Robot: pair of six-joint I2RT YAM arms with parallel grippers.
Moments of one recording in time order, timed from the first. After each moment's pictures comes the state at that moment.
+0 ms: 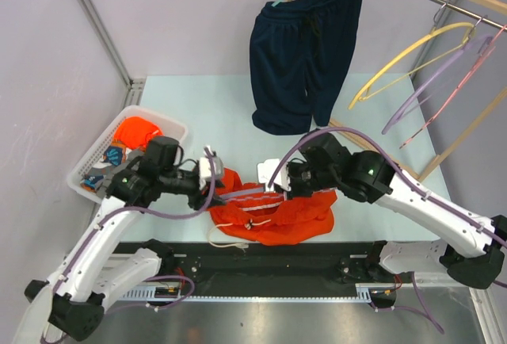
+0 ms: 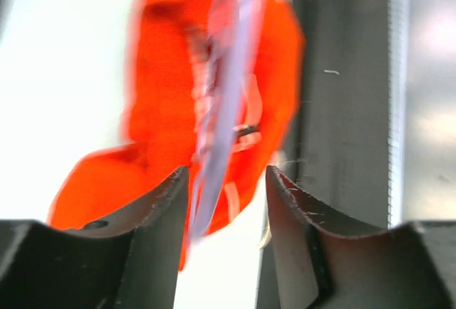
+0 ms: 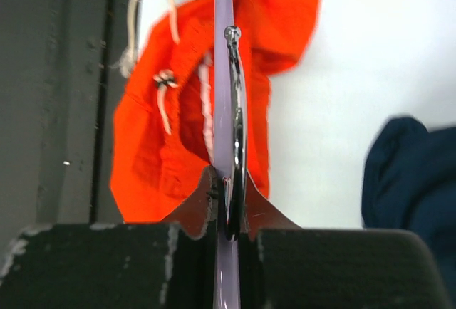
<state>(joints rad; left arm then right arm) -0.48 0.87 0.95 -0.89 0.82 0.63 1.02 1.19 1.34 -0.86 -0.28 -0.67</state>
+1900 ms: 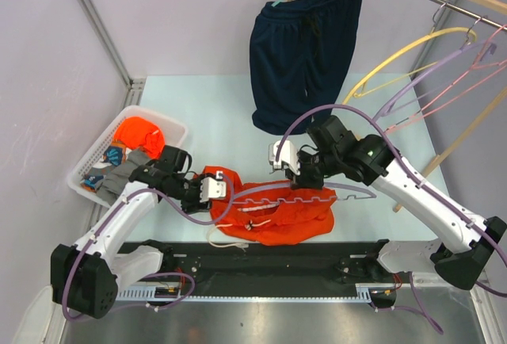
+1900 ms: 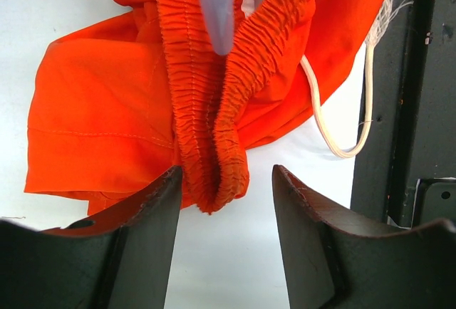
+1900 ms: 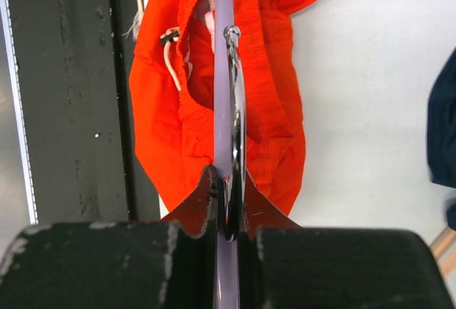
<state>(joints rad) -0.30 1.05 0.73 -0.90 0.60 1.19 0.81 1.23 1.38 -1.02 -0.41 -0.63</state>
